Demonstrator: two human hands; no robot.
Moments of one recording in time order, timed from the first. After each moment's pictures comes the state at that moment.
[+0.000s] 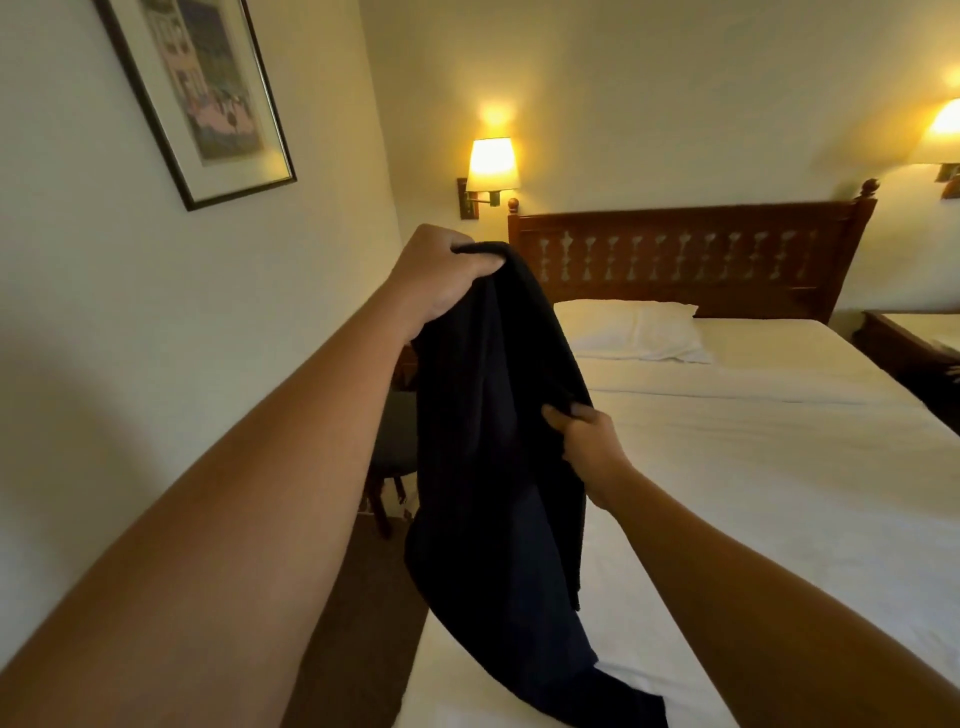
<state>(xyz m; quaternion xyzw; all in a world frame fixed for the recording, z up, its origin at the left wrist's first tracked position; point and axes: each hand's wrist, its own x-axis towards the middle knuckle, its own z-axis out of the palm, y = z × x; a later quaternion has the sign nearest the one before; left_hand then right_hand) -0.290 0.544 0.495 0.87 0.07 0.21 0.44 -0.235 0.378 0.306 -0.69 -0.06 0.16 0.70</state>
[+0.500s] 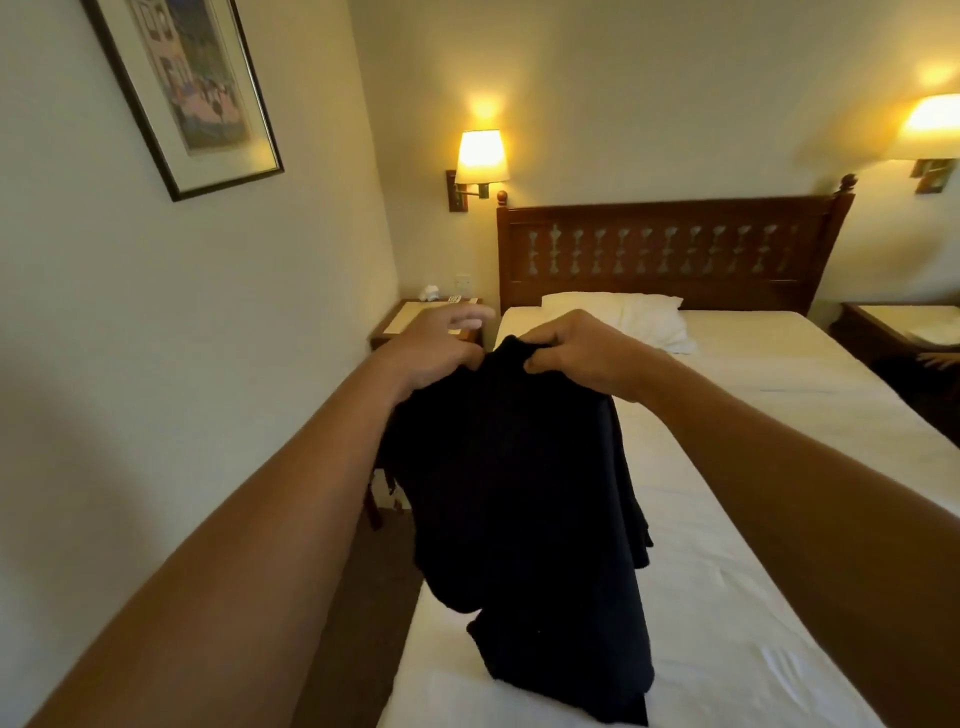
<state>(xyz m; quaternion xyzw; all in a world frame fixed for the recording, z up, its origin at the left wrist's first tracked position) -0.309 0.552 0.434 0.88 0.07 0.03 0.47 -0.238 0.352 0.429 -0.83 -0.37 0.13 0.40</state>
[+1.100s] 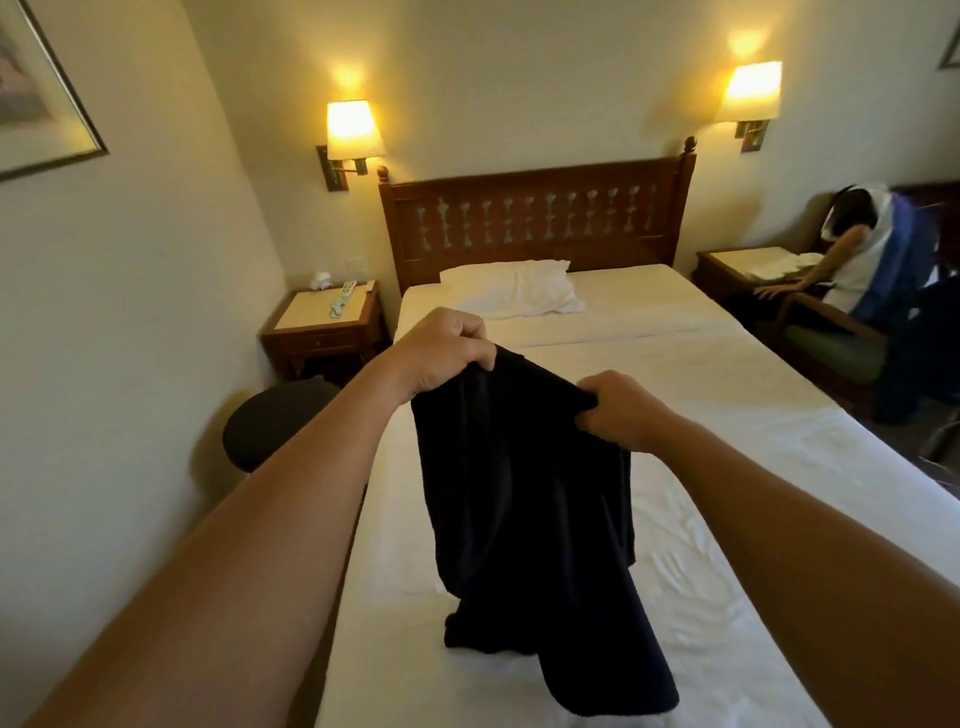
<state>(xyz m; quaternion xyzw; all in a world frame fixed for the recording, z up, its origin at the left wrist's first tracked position) -0.286 0.417 0.404 0.91 -0.06 -0.02 0.41 -0.248 0.173 0.312 -0.94 -0.16 0.08 0.30</state>
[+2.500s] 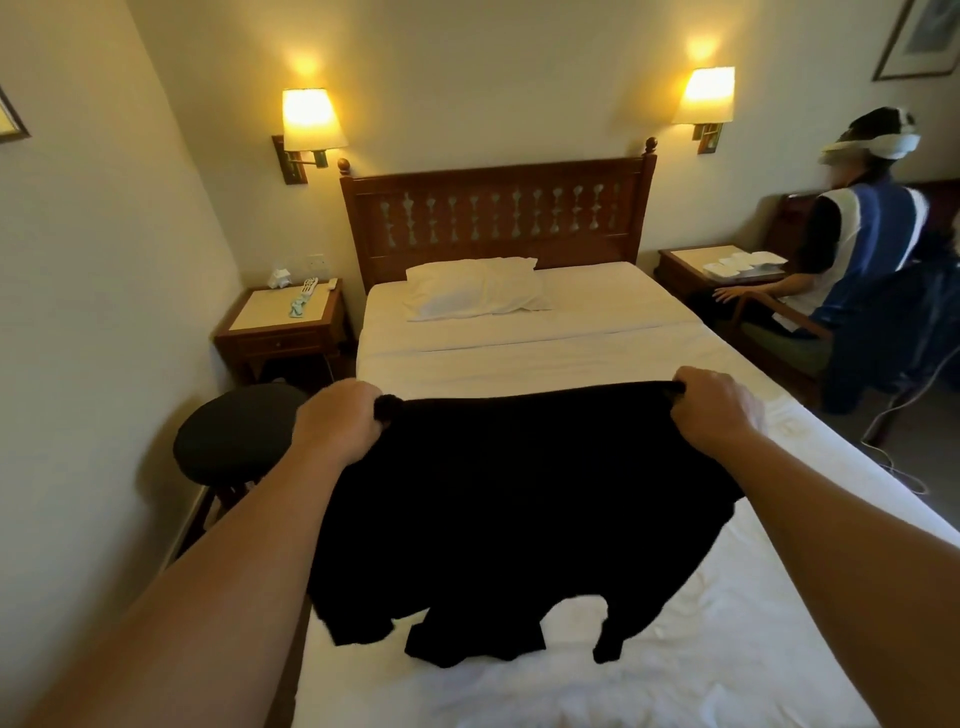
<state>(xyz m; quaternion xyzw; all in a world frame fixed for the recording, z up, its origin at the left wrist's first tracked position) -0.255 0.509 0.308 0.99 0.00 -0.03 0.11 -0.236 0.070 0.301 -0.99 0.04 -0.02 0.16</state>
